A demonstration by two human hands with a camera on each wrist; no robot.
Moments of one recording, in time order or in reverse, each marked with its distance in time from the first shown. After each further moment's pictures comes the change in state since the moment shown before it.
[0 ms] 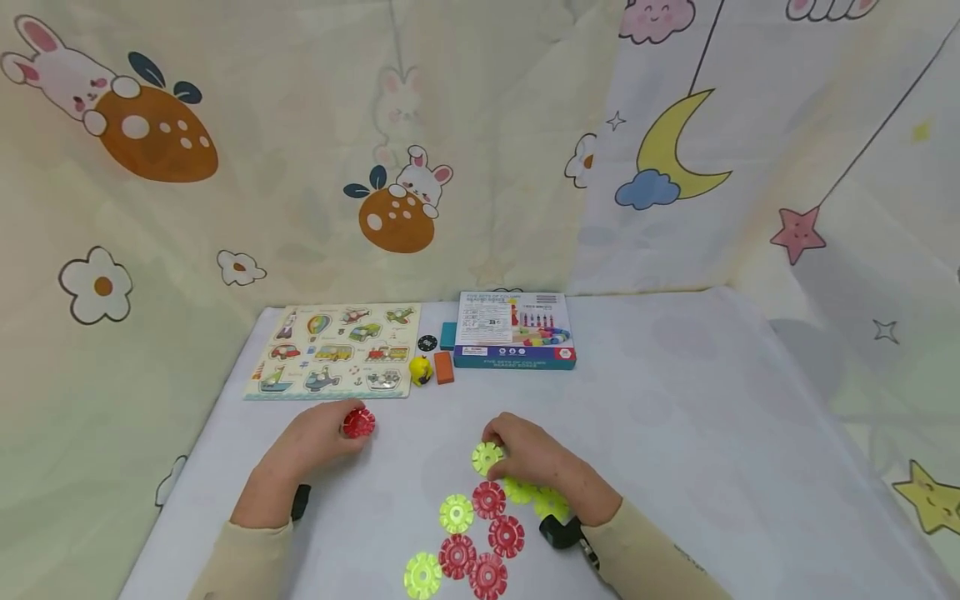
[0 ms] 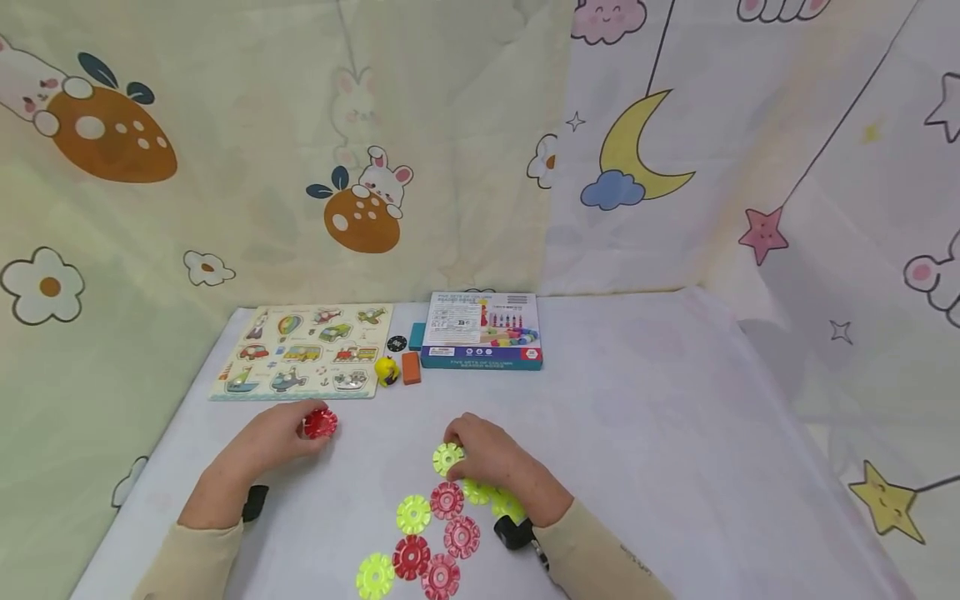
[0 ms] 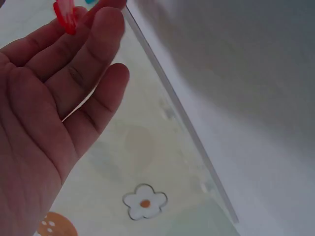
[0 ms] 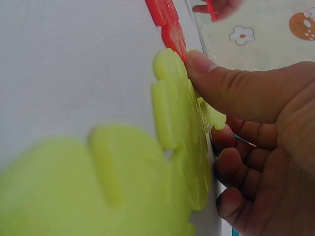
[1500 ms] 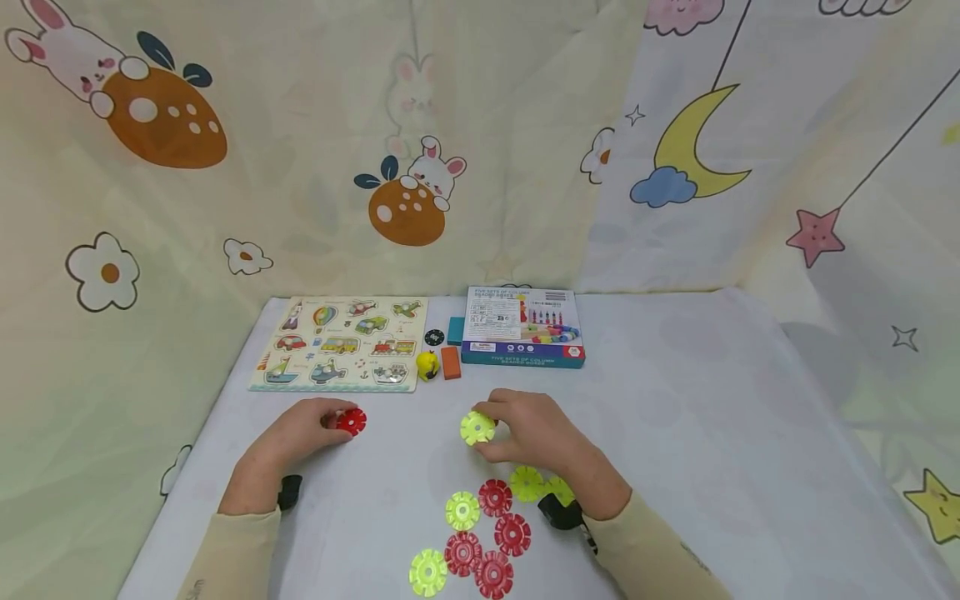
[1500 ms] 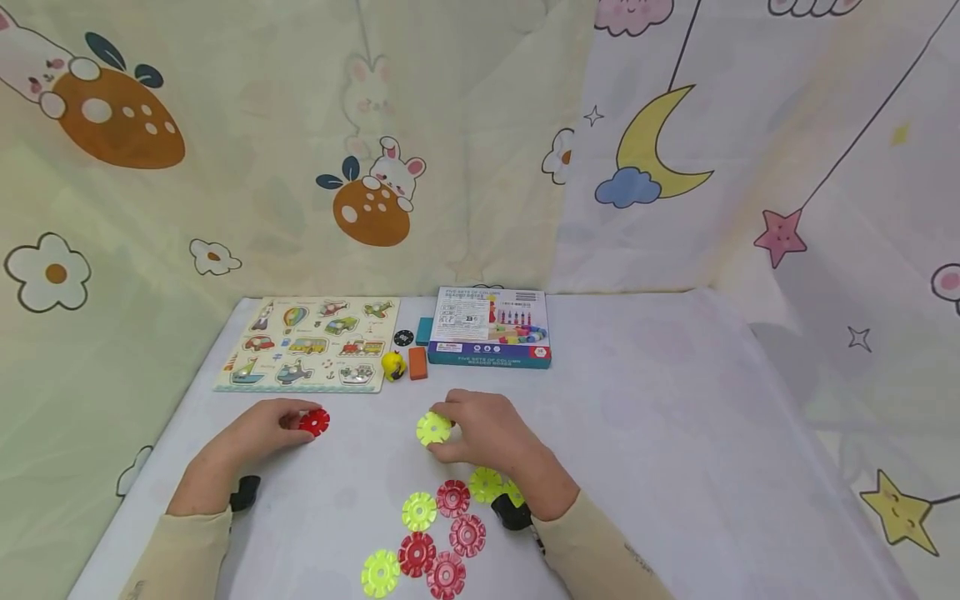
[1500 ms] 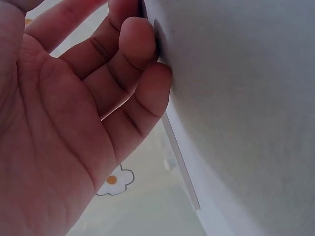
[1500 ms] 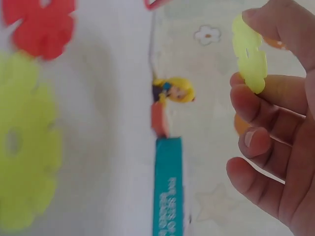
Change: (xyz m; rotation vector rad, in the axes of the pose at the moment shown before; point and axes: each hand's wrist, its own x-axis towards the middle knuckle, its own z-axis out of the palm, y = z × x) left_hand 0.001 -0.046 0.001 -0.249 -0.099 -0.080; right_hand -0.002 -0.040 -0.039 -0.288 0.229 -0.367
